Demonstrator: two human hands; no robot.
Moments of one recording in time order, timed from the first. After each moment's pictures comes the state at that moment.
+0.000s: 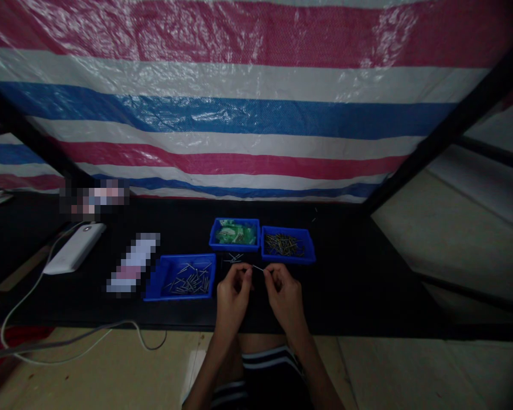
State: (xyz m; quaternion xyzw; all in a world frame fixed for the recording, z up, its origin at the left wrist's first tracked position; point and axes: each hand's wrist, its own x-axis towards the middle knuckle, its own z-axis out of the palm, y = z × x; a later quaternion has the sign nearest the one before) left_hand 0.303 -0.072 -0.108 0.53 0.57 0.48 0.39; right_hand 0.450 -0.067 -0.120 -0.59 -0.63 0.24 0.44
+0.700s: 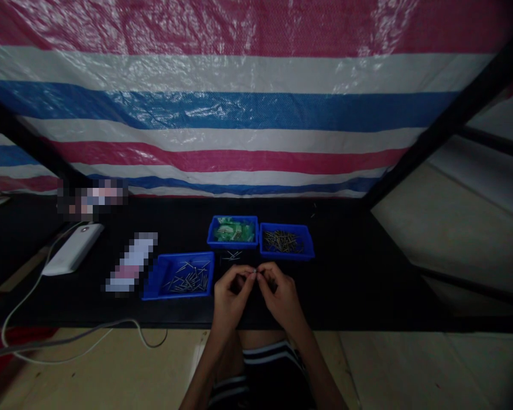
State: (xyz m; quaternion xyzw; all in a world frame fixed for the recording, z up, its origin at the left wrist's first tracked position) left_hand 0.301 -0.074 -0.103 0.54 0.51 0.54 0.39; right_hand 0.450 -0.071 -0.110 -0.53 -0.66 0.31 0.43
